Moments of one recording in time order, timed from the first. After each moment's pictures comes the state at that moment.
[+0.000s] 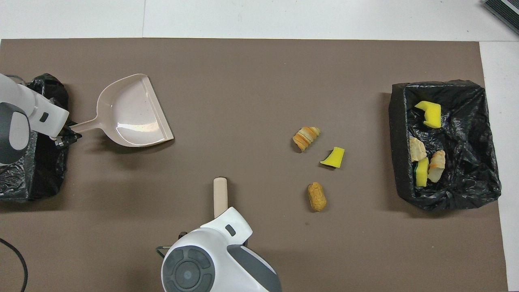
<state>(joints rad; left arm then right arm) 0.12 0.29 -0.04 -1.82 0.05 2.10 1.36 0.79 0.21 0.18 -1.86 -0.01 2.07 1.07</state>
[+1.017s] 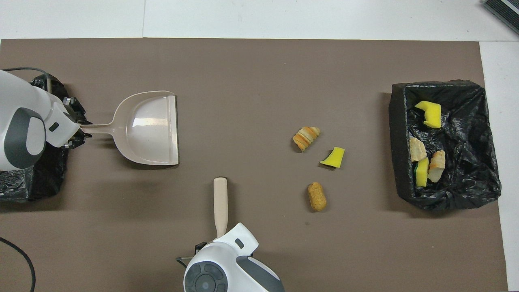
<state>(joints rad) 0.08 0.27 -0.06 -1.87 0.05 2.15 1.57 0.82 0.18 0.18 -2.08 -0.02 2.26 1.09</state>
